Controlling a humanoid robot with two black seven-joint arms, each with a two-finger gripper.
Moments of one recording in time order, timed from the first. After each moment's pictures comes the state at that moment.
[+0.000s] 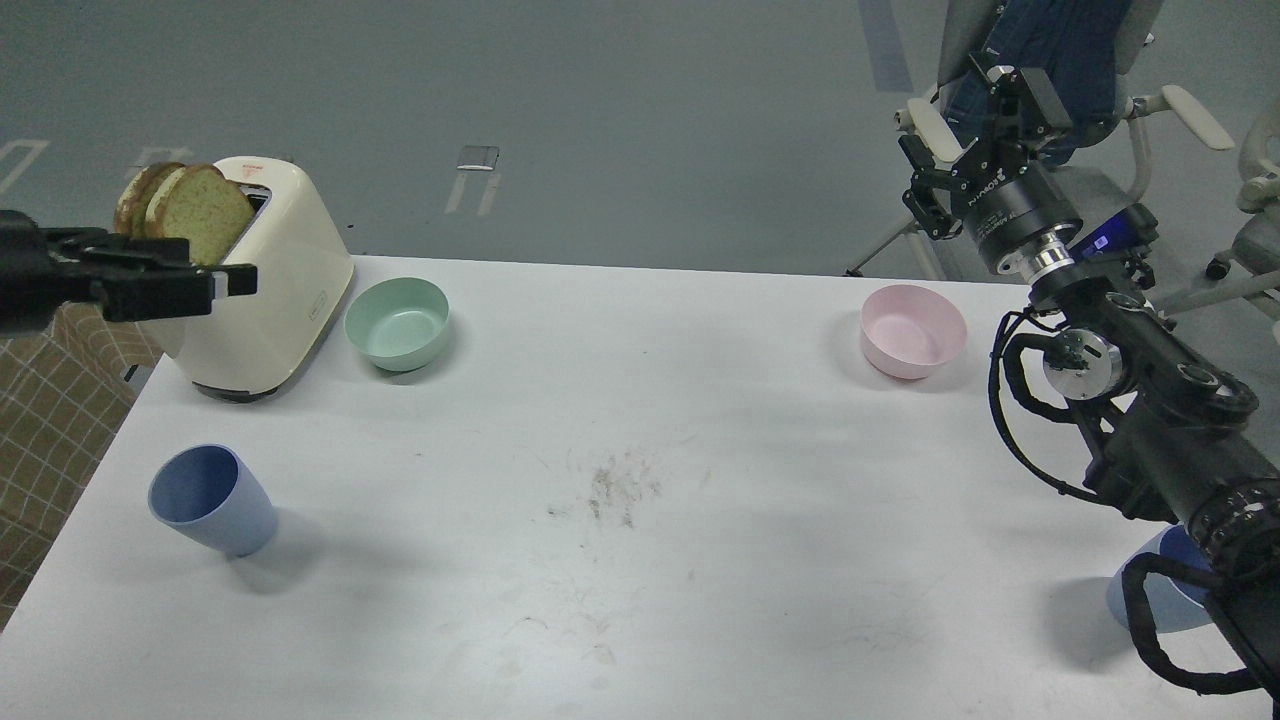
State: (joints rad) left arm -0.65 1.48 -0.58 -1.53 1.56 -0.39 -0.49; right arm 0.87 -0.13 0.94 0.42 -0.59 0.49 0.49
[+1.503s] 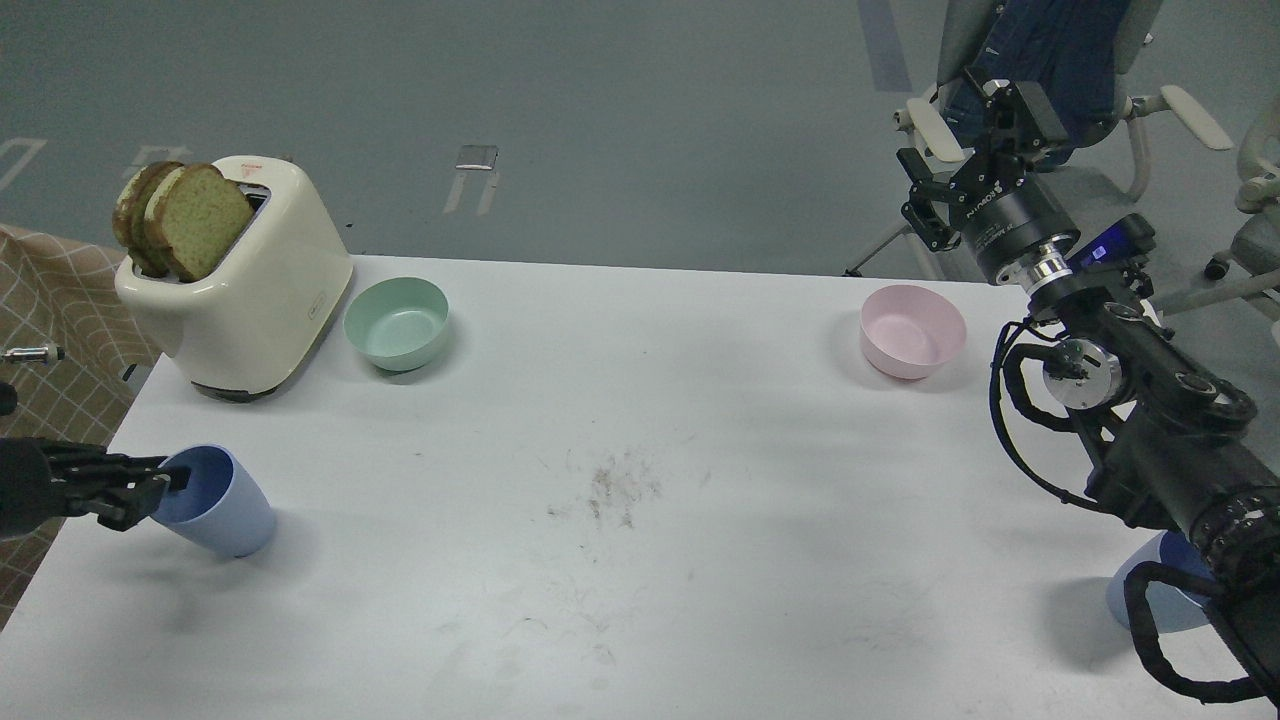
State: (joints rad) left arm -0.58 1.32 -0.20 -1.30 1.69 -0.12 -0.49; right arm 0.86 -0.14 0.93 0.42 -0.59 0.49 0.49
